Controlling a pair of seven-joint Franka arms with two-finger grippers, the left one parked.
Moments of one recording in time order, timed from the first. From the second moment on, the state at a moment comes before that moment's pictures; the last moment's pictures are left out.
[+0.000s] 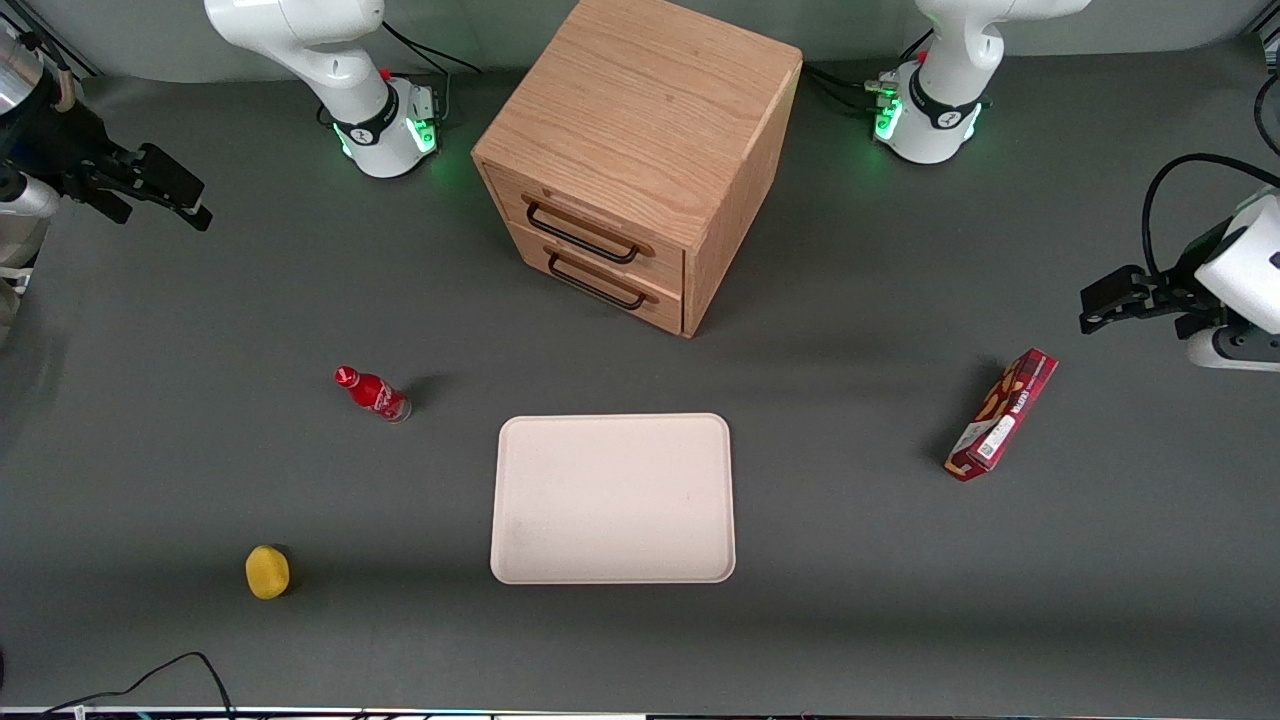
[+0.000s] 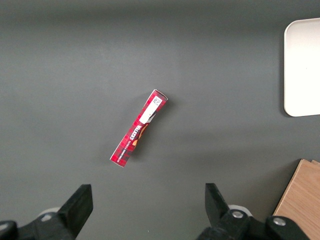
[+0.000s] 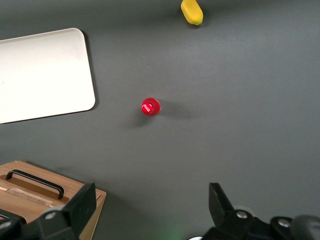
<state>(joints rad) 0.08 -0.25 -0.01 -1.77 0.01 1.57 0.24</state>
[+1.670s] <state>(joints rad) 0.09 0.05 0.38 -1.55 0.30 1.52 -0.17</state>
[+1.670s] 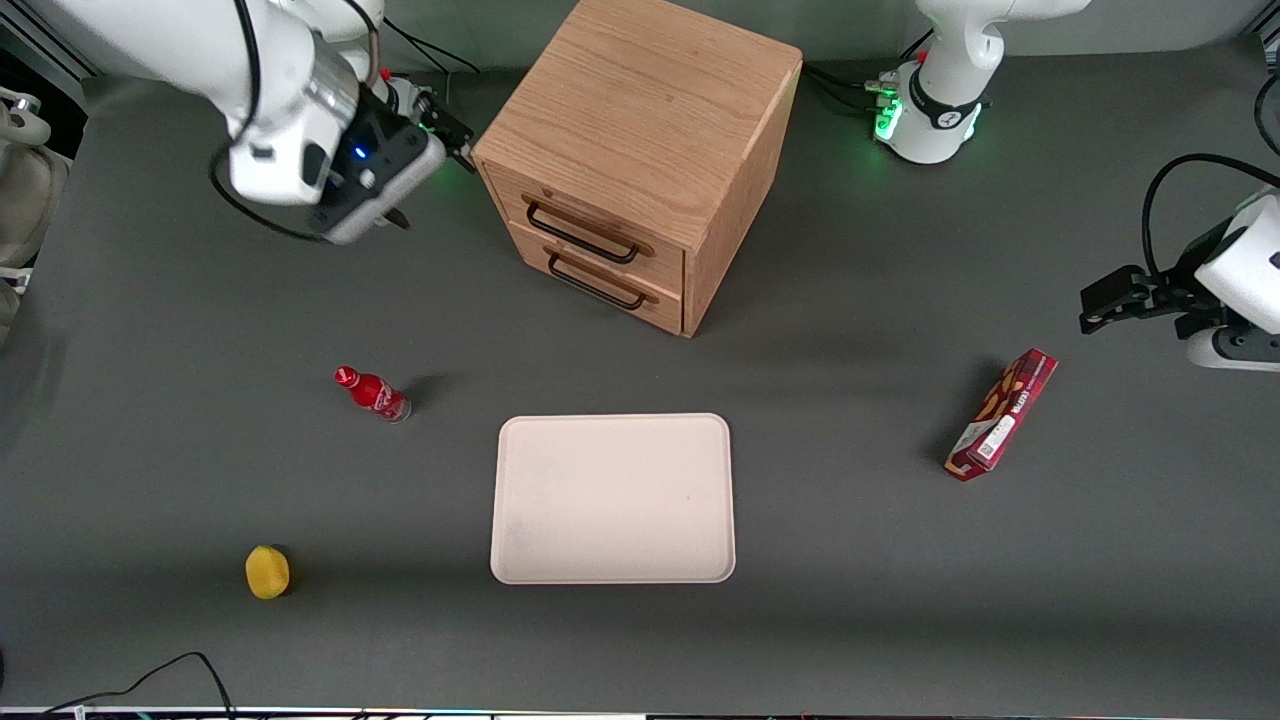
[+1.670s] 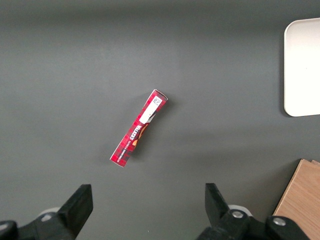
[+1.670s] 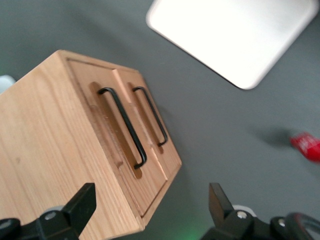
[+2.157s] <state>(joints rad) 0.09 0.20 0.42 -1.58 0.43 1.58 -0.45</state>
